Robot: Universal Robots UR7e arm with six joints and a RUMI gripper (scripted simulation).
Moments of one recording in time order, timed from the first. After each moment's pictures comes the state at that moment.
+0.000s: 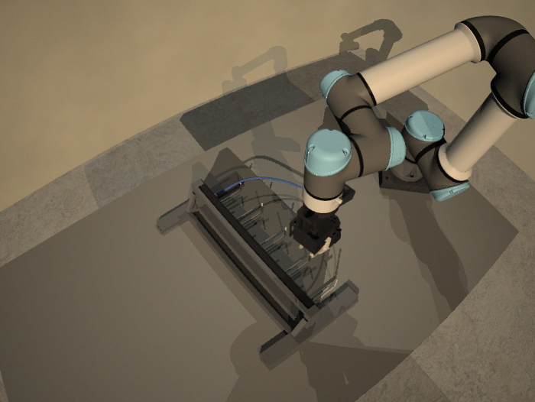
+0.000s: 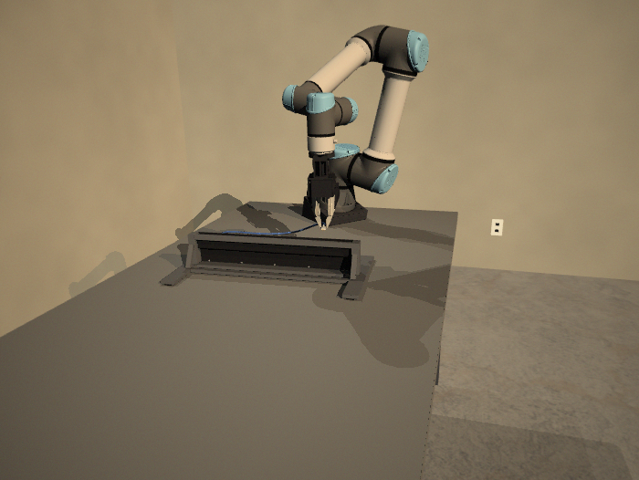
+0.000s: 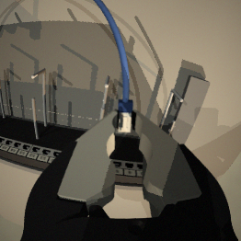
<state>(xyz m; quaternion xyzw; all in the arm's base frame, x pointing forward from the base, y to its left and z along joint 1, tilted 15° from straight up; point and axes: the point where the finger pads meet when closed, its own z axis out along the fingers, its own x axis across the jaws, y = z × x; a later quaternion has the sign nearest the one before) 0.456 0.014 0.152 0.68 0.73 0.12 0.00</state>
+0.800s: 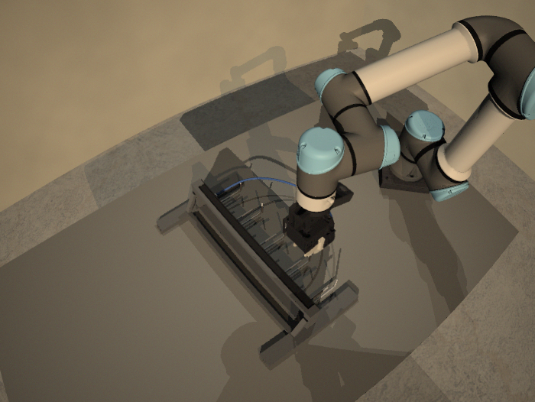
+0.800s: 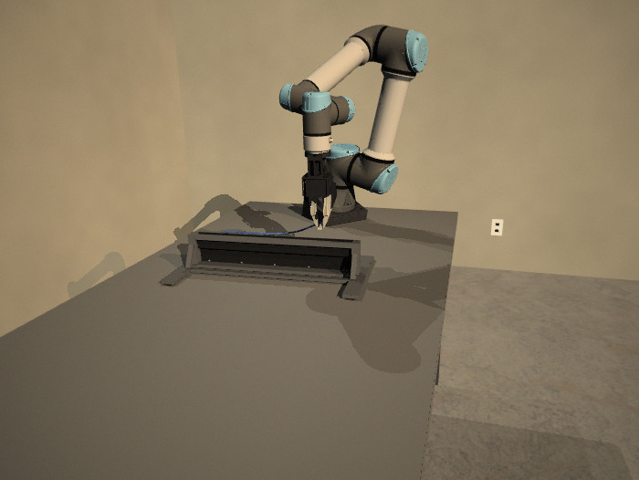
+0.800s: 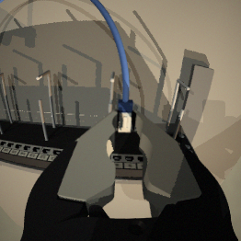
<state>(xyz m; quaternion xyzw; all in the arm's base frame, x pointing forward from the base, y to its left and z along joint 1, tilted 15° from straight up) 0.464 0.006 0.155 0.71 0.69 0.12 0.00</state>
